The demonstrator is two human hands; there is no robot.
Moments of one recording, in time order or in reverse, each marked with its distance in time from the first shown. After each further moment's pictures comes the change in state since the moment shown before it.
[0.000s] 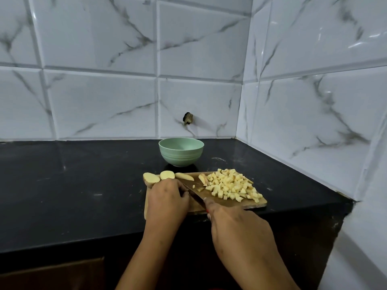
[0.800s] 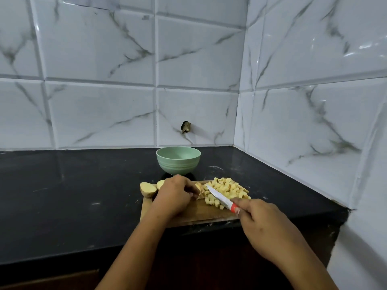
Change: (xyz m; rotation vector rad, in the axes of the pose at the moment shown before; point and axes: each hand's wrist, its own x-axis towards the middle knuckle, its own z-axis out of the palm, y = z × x) left_hand 0.044 0.011 0.003 -0.173 -0.356 0.127; right_hand 0.004 0.049 -0.024 0.254 0.057 0.214
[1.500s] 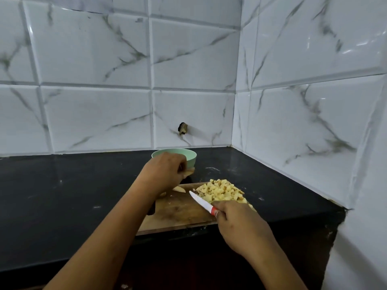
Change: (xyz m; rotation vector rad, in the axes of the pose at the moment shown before) left_hand 0.025 0.015 -0.043 0.421 0.079 0.197; right_hand 0.016 -0.015 0.018 -0.047 -0.092 0.004
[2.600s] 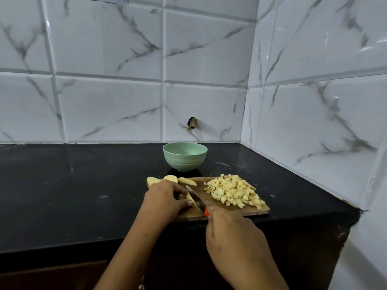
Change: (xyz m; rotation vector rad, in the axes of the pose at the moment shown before) left_hand -0.068 -0.002 0.025 -0.328 -0.092 -0.393; right_hand -0.034 -0.041 0.010 -0.044 0.068 -0.131
